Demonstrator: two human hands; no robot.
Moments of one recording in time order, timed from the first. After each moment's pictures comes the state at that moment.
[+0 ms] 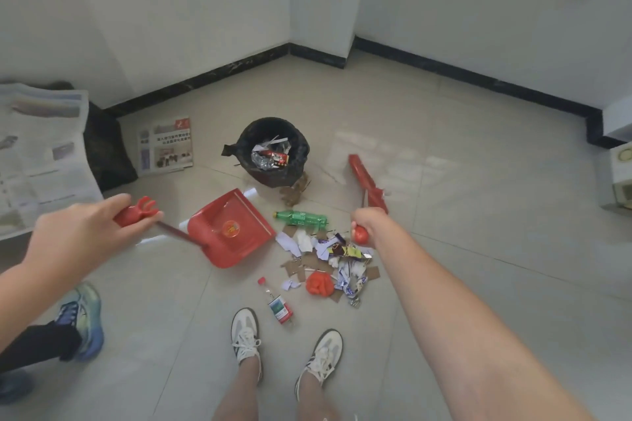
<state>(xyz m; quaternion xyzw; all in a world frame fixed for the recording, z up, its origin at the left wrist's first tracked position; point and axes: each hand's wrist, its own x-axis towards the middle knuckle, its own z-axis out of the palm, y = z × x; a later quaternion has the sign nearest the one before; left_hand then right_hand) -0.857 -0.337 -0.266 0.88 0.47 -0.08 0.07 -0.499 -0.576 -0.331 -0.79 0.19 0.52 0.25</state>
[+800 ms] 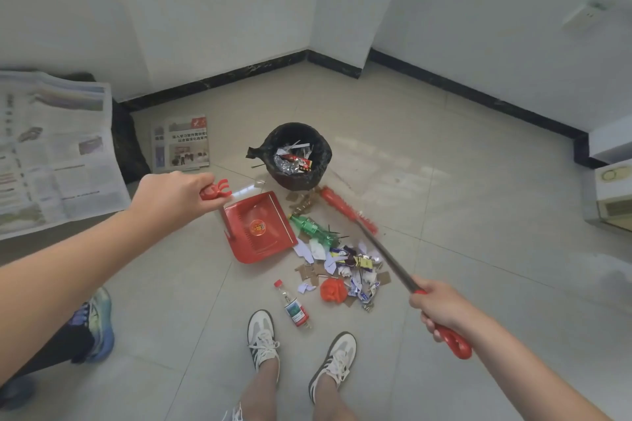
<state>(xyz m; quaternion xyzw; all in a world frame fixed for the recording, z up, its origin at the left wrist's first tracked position) -0.842 -0.274 -0.243 0.95 0.30 -0.05 0.05 -0.601 -0.648 -0.245 -0.83 0.02 0.54 0.15</state>
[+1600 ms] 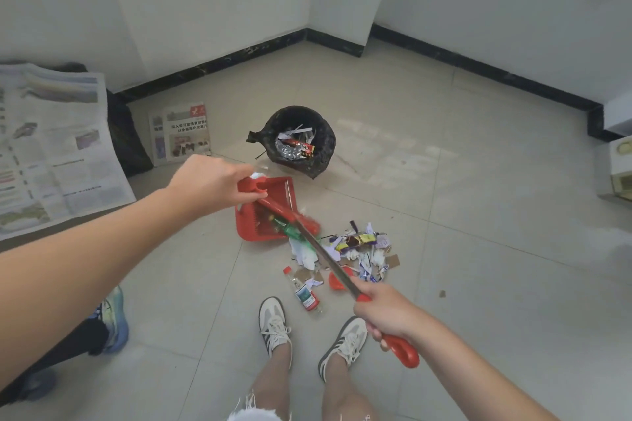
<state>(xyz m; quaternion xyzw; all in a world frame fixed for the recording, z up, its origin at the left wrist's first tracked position) -0.801 -0.276 -0.266 0.99 0.13 -0.02 0.06 -0.684 -0.596 -0.249 -0.76 -0.06 0.63 0.14</state>
